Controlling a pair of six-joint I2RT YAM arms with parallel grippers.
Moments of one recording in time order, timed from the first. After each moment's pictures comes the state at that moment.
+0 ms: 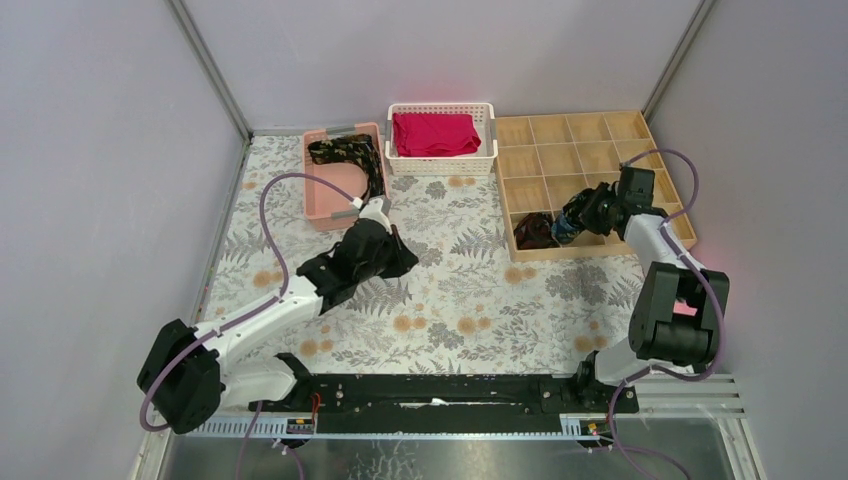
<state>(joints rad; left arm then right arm) -0.71 1.17 0.73 -0.13 -0.04 -0.77 -0.18 1.52 0.99 -0.31 -0.25 0.46</state>
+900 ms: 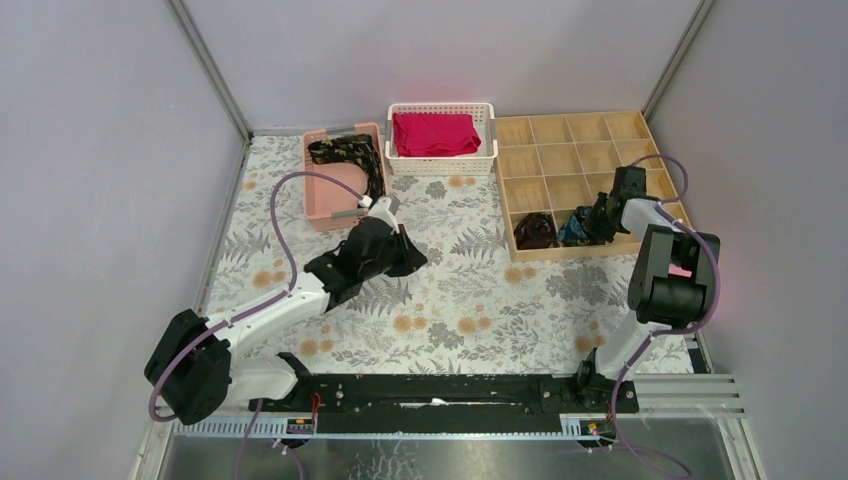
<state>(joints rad) -0.71 1.23 0.72 -0.04 0.03 -0.76 -0.22 1.75 1.08 -0.38 -0.15 0.40</state>
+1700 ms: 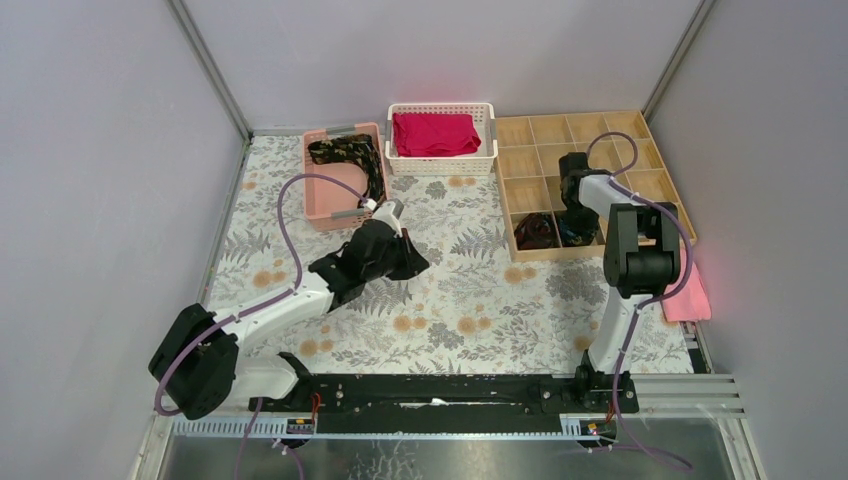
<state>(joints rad) -0.71 1.27 0.70 -0.01 0.07 -0.75 0.02 1.98 1.34 -0.68 0.49 0.36</state>
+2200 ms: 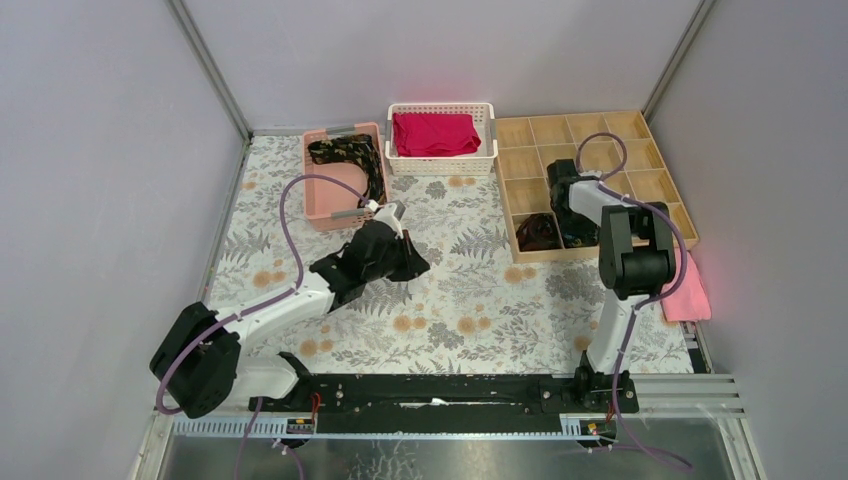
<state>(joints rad) -0.71 1.27 0.69 0.01 0.09 -0.75 0.08 2.00 1.30 -0.67 0.65 0.36</state>
